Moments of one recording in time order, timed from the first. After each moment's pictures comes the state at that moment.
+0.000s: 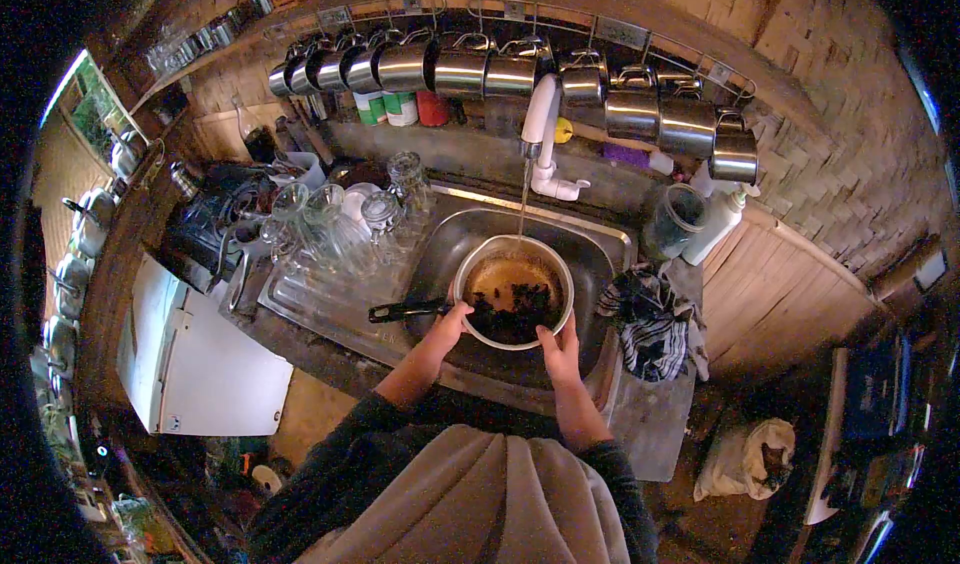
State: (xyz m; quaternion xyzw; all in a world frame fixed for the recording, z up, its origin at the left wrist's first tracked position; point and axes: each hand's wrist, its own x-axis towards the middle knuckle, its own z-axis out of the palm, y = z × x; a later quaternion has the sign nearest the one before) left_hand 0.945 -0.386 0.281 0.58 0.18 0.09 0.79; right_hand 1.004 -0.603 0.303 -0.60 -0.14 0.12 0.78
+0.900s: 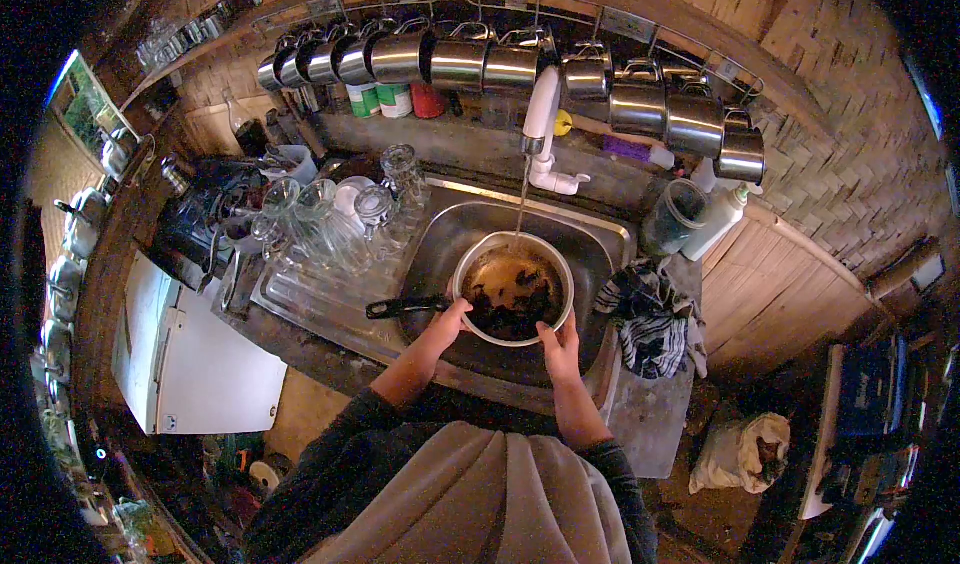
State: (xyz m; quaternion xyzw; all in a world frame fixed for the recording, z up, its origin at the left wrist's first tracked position) left_hand 0.943 -0.391 0.290 0.55 0.22 0.04 0.80; right_hand 1.003 -0.605 0.316 -0.60 -0.11 0.15 0.78
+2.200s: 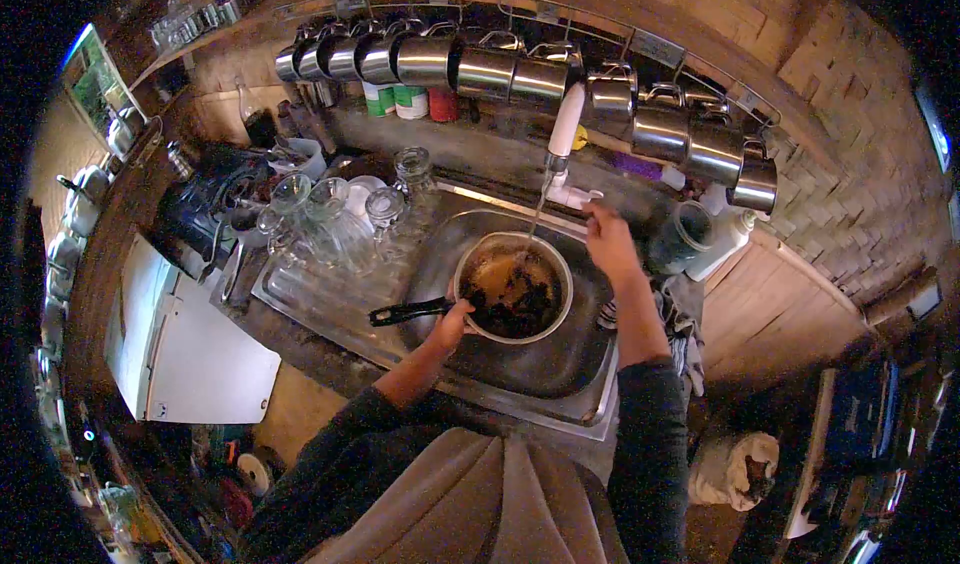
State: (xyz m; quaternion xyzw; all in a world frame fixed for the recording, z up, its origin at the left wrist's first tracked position) left_hand 0.942 -0.406 0.341 0.49 0.27 0.15 0.82; right_hand 1.178 -0.570 0.430 -0.84 -0.38 -0.11 0.37
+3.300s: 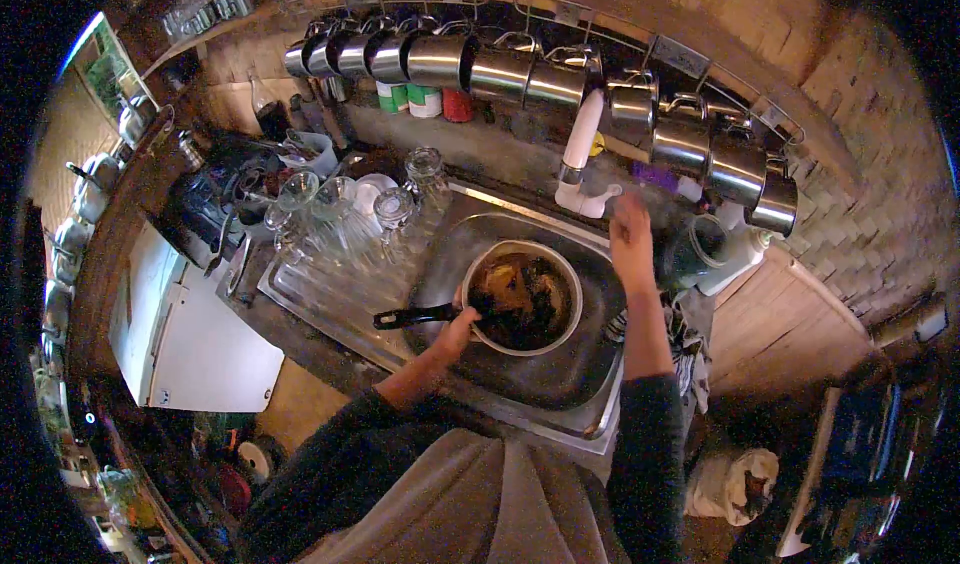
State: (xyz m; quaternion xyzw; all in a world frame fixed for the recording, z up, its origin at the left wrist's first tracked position) left_hand 0.948 -0.396 0.310 0.44 0.26 0.11 0.85; right_hand 1.206 -0.572 0.417 -0.81 -0.41 -0.19 0.38
